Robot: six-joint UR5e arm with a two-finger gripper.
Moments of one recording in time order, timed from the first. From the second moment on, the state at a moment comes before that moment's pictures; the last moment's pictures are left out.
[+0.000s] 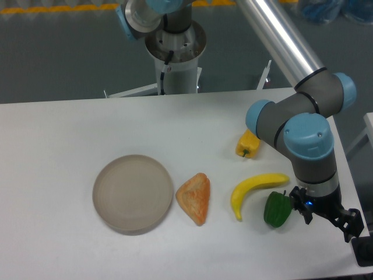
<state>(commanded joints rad) 2.29 -2.25 -1.09 -0.87 1.72 1.26</state>
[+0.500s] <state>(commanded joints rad) 2.29 -2.21 -1.14 -0.87 1.72 1.25</state>
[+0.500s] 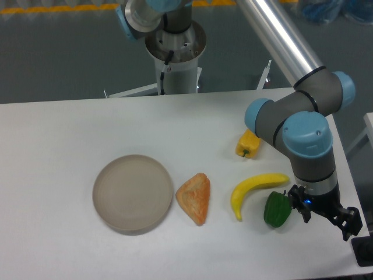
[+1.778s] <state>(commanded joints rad) 2.57 -1.73 -1.75 -1.21 1.38 1.25</state>
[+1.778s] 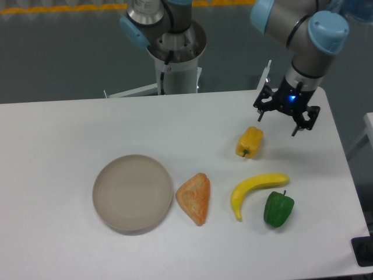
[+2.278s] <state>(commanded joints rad) 2.55 -1.71 -1.93 -1.01 1.38 1.29</state>
